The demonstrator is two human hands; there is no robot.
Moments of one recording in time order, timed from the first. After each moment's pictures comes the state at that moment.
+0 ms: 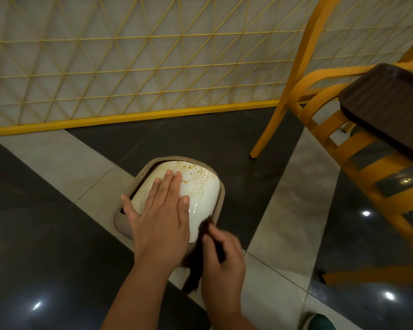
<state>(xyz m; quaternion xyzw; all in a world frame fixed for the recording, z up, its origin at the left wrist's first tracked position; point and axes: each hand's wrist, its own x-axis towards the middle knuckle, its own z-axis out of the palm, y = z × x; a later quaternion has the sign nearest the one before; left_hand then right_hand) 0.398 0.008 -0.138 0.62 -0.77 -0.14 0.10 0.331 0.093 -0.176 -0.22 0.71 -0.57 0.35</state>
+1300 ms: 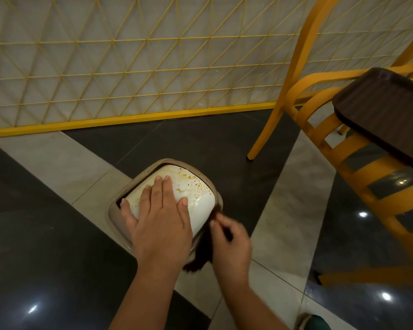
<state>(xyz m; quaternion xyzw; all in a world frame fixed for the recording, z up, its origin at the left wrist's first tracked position) 0.387 0.013 -0.130 0.67 -0.73 -0.09 0.05 0.300 0.072 -0.183 -0.18 0.74 -0.53 0.37</state>
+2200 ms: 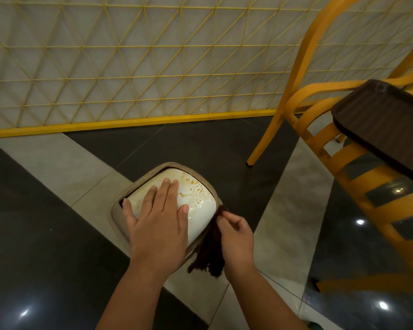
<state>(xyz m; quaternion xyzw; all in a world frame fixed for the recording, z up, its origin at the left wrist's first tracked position) 0.399 0.008 -0.121 0.63 -0.77 -0.13 0.04 0.282 0.050 -0.173 -0.05 0.73 -0.51 0.45</state>
